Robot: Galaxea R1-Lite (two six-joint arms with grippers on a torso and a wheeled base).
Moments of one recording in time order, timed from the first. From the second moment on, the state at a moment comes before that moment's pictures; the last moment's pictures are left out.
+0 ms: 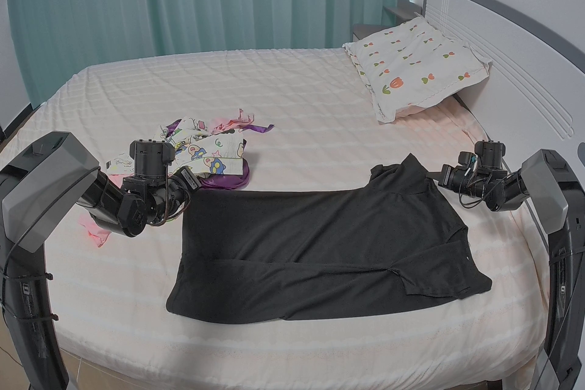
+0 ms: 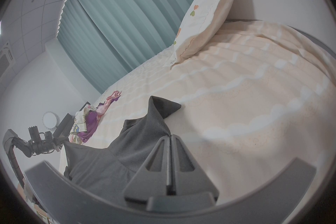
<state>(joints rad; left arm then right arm) -0.17 2.24 -1.16 -0.60 0.11 -0.74 -0.08 2.59 -1.64 -0.54 0.52 0.31</state>
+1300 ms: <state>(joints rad) -0.16 2.17 -1.12 -0.60 0.11 -0.73 -0.16 2.34 -1.27 -0.89 0.61 0.49</state>
